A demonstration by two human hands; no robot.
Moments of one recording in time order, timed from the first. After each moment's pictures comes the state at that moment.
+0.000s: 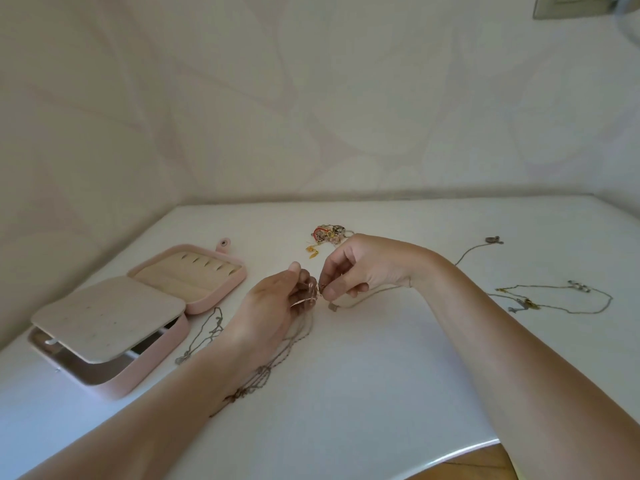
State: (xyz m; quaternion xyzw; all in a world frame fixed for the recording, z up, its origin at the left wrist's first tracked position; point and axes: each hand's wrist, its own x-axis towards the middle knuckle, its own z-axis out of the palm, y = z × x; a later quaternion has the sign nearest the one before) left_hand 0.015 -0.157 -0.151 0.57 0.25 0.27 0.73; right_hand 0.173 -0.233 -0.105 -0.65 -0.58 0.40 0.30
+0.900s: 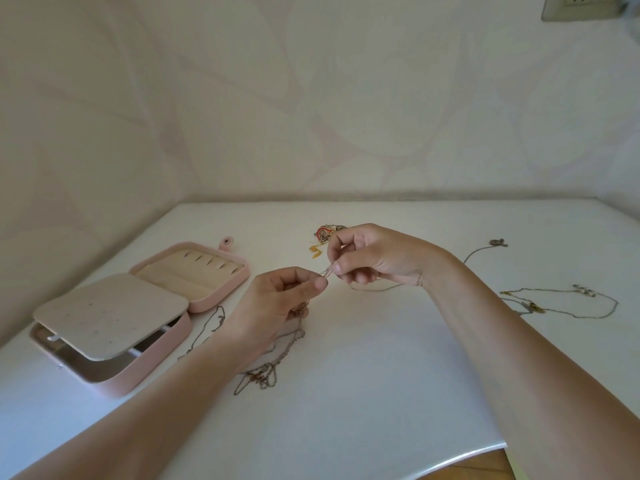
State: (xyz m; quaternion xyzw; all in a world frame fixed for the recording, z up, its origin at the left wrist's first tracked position) left_hand 0.003 -0.149 -0.146 0.68 0.22 0.23 0.66; right_hand 0.177 -0.234 -0.100 -0.59 -0.54 0.43 0.41
